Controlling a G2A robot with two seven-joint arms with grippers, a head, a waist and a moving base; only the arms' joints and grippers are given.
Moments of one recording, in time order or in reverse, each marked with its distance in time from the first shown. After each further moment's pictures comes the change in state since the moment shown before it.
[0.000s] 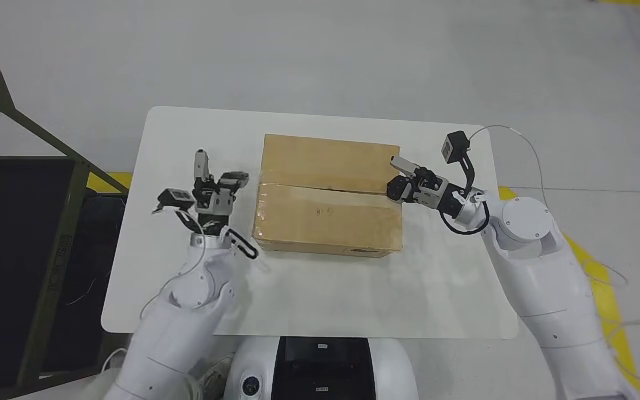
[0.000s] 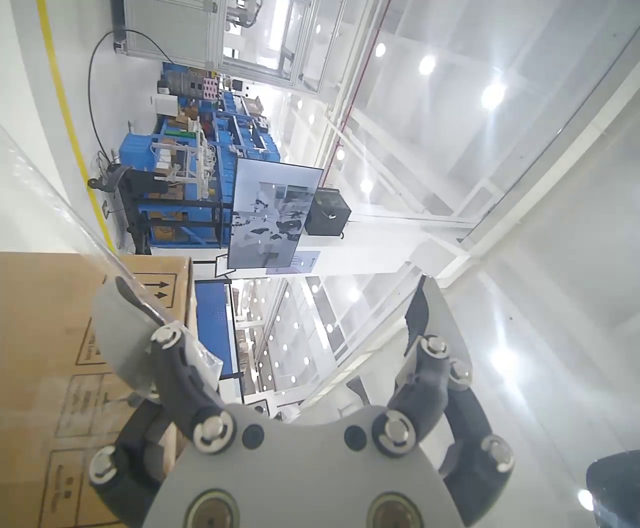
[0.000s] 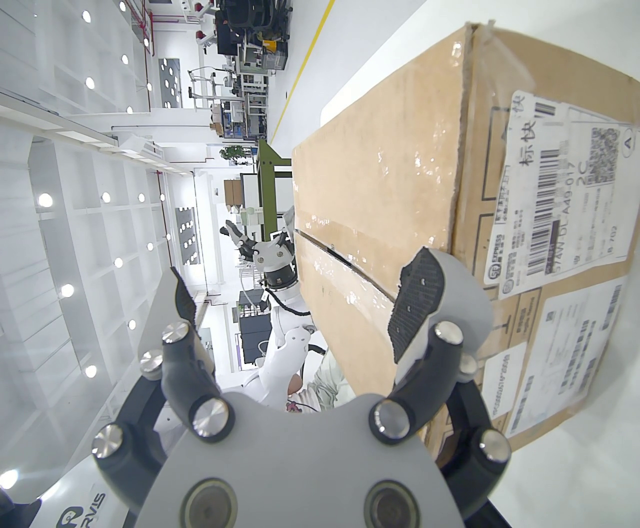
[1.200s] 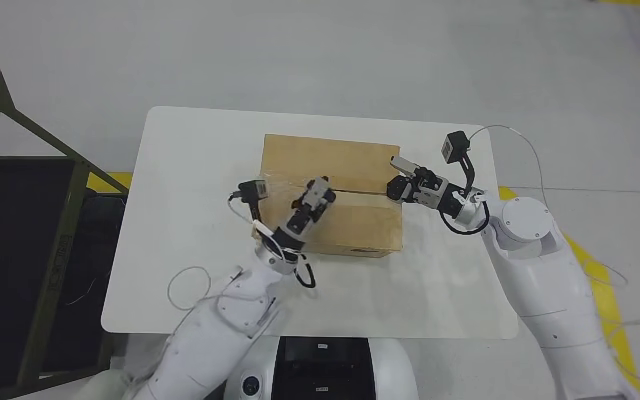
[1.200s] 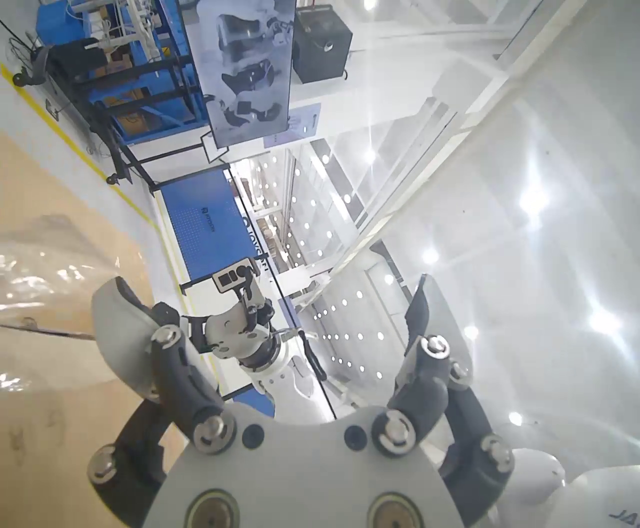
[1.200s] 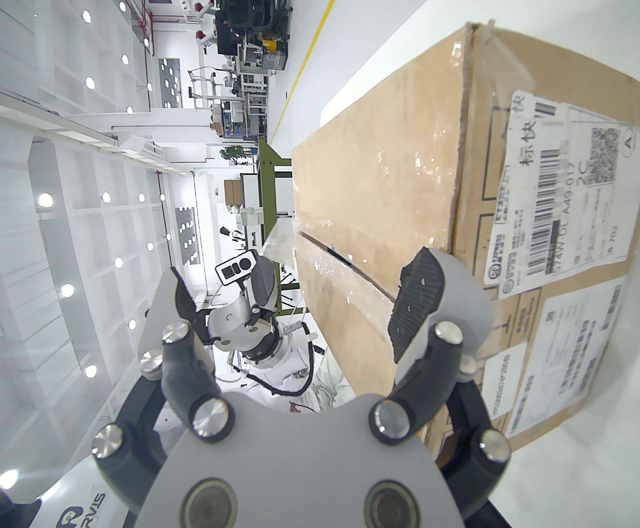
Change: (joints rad) left arm -0.050 -0.074 0.238 -0.155 0.485 0.160 -0.116; right arm 0.000 0.000 0.000 0.000 0.000 0.000 0.000
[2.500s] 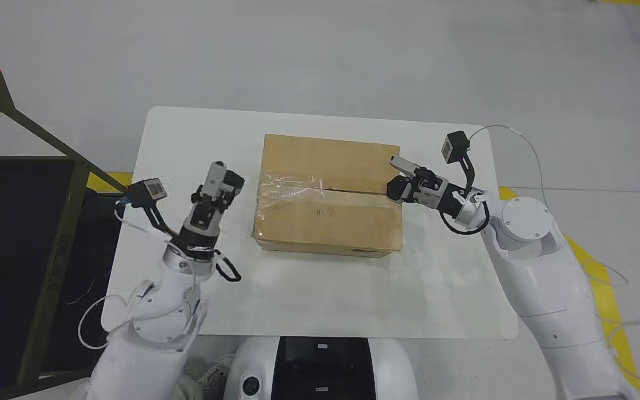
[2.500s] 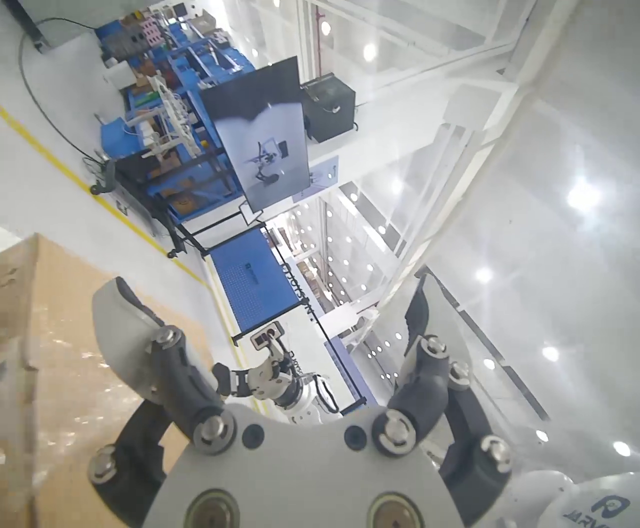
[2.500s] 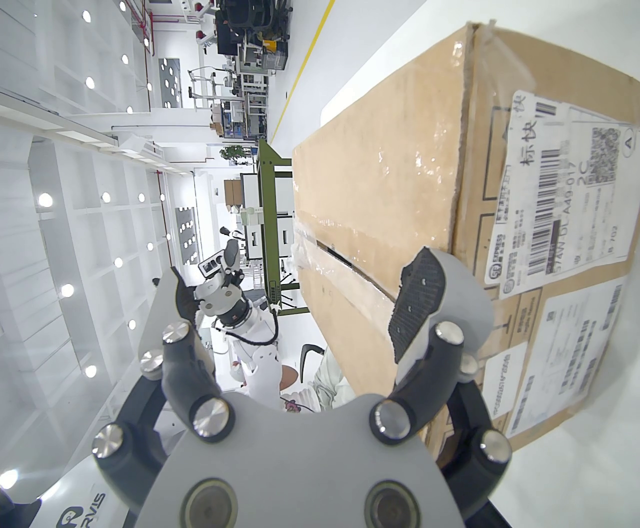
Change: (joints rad) left arm 0.299 0.041 -0.509 -0.250 -0.056 0.053 -0.105; right arm 0.000 0.000 0.000 0.000 0.000 0.000 0.000
